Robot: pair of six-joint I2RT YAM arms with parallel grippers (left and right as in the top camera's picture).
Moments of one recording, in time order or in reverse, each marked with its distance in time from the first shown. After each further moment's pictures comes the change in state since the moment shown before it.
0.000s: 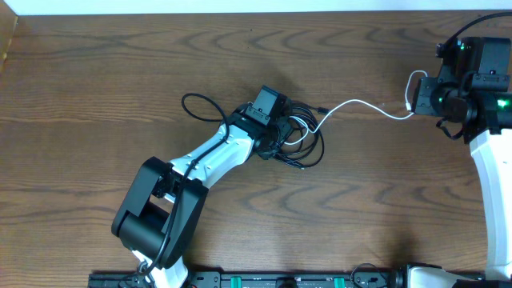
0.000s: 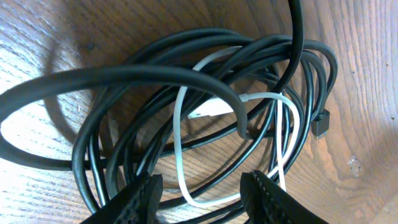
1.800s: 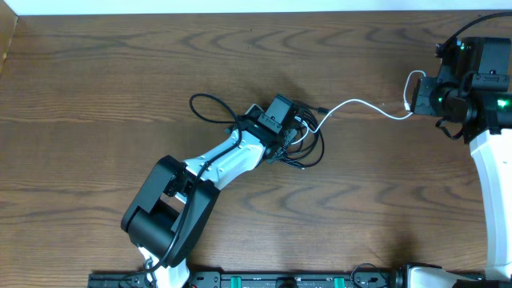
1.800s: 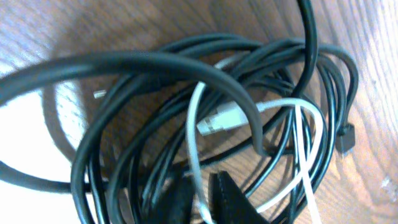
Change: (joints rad) left arm -0.069 0.033 -0.007 0.030 -0.168 -0.003; right arm 0.000 0.000 0.000 0.000 -0.018 0.003
